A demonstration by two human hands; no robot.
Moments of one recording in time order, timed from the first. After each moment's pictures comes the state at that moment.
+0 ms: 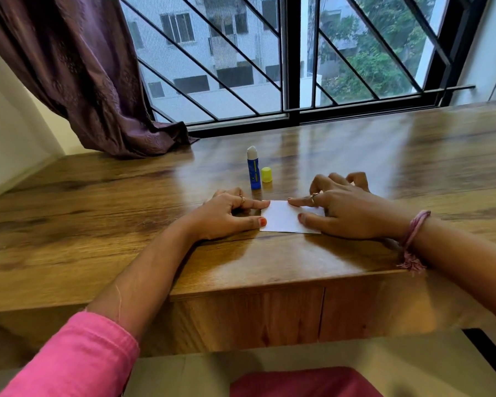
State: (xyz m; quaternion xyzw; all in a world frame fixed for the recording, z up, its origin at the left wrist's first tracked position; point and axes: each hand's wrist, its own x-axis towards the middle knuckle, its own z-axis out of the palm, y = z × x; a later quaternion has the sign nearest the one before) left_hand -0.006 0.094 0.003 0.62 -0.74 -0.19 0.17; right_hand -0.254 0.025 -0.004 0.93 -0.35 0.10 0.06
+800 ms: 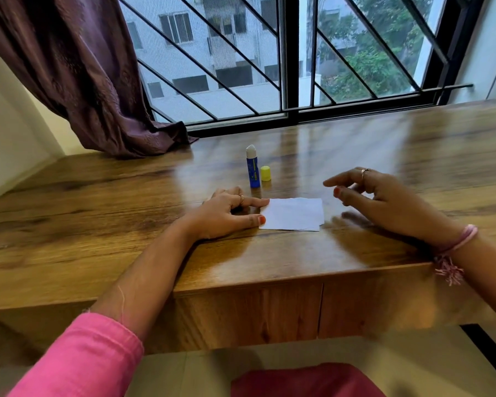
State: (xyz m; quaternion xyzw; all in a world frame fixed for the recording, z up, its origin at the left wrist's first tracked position) left_hand -0.007 0.096 0.002 0.62 -0.74 -0.20 0.17; right_hand -0.298 0.038 0.000 0.85 -0.33 0.34 -0.21
